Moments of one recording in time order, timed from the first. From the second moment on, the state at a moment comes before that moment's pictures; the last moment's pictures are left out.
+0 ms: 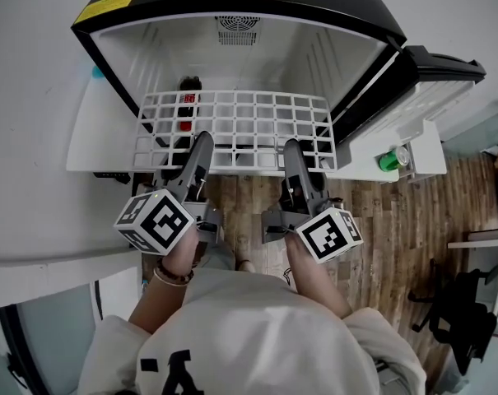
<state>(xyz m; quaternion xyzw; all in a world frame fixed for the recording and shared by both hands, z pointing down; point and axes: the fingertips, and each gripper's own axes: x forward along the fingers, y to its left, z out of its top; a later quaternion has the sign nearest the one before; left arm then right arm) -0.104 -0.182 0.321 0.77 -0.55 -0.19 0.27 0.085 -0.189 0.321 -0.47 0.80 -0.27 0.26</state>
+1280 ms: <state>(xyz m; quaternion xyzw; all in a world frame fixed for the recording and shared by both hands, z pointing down) -0.106 -0.205 0.319 0.77 -0.54 -0.18 0.28 0.083 -0.212 0.318 -0.48 0.79 -0.26 0.27</state>
